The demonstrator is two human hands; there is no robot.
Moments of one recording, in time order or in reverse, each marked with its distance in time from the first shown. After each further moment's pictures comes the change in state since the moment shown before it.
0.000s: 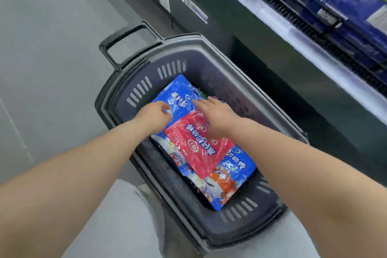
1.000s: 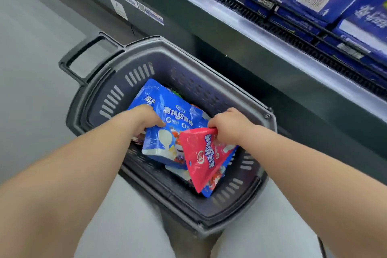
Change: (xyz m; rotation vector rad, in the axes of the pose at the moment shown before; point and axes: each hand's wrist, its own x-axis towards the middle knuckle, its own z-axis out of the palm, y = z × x) left_hand 0.017 0.034 0.010 -0.118 -0.269 -0.176; right_hand -0.097 0.024 0.011 0.016 0.049 0.163
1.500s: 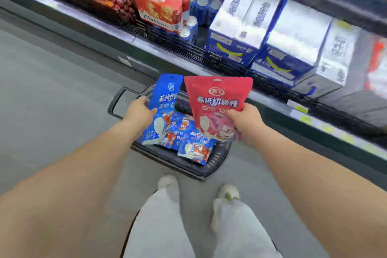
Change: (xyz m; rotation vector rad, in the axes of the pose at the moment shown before) left_hand -0.264 0.102 -0.155 0.032 0.247 0.331; right_hand -0.214 -0.049 -0.224 1.474 0.527 0.837
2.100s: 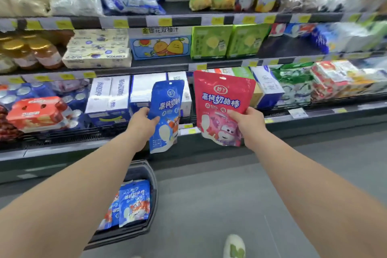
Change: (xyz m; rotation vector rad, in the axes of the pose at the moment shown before) left_hand -0.226 0.270 0.125 -0.105 -0.380 0.507; right_hand -0.202 0.056 -0.329 0.631 0.620 -0.073
